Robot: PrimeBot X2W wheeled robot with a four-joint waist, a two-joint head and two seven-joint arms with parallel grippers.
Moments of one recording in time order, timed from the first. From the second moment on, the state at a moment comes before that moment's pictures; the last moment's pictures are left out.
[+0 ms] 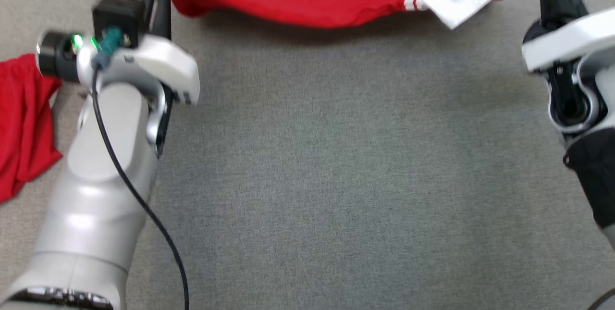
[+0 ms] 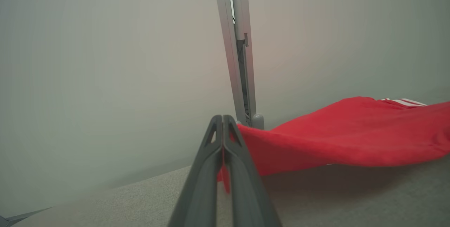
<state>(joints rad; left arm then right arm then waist) -0.97 0.11 -0.26 0.84 -0.15 0.03 -0.26 -0.99 -0.30 0.43 0.70 0.93 0.13 -0.26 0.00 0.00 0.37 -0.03</state>
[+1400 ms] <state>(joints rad) -0.41 0.18 -0.42 0.85 -0.08 0.02 -0.25 -0.48 -0.41 0.53 0.72 1.22 0.13 0.13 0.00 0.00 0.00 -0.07</state>
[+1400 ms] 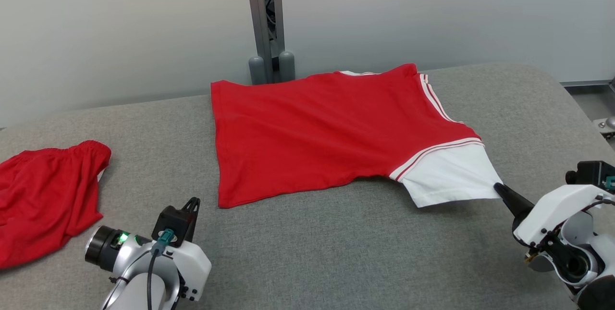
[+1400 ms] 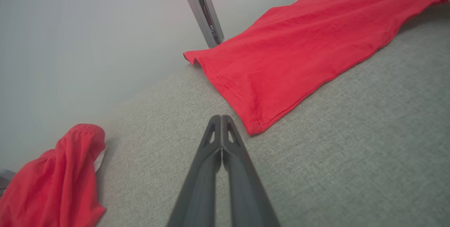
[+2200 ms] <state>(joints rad) -0.41 0.10 -0.29 0.75 -0.31 0.06 -0.08 -0.44 -0.38 0.43 0.61 1.14 0.13 0.11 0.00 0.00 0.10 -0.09</state>
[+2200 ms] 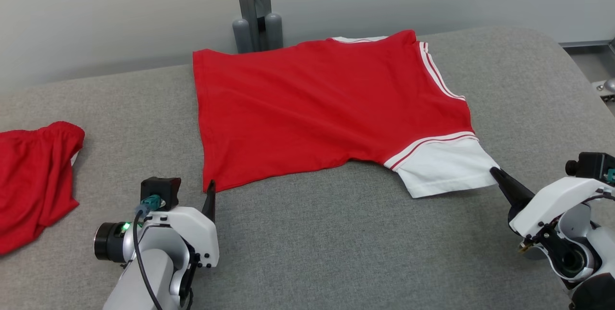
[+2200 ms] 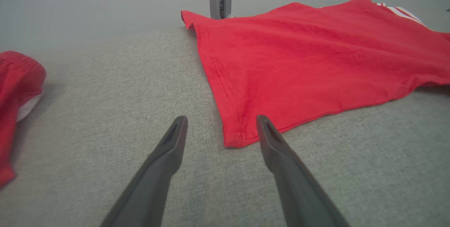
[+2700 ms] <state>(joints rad) -0.53 0.09 -0.32 0.91 -0.31 0.06 -0.04 -0.46 -0.35 0.39 0.58 1.09 0.13 0.13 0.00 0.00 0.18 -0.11</state>
